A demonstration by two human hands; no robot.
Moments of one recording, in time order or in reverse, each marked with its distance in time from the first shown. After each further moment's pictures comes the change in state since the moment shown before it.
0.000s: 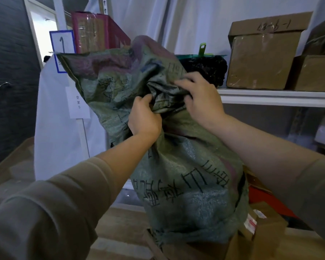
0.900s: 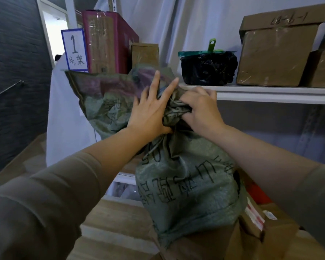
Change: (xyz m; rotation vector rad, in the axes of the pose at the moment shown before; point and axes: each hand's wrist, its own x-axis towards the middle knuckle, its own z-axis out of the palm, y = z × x) left_hand 0.007 -0.008 -0.028 0.639 -0.296 0.490; right_hand -0.023 -0.008 0.021 0.058 -0.051 -0.076
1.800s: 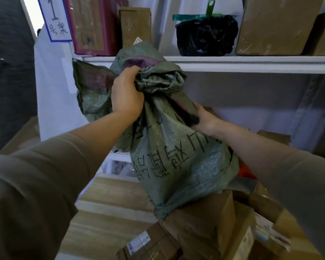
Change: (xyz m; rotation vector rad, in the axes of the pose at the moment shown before) left_hand -0.015 -0.030 0.036 -0.567 0.370 -0.270; right_hand -0.070 0.054 0.048 0.307 -0.541 0.634
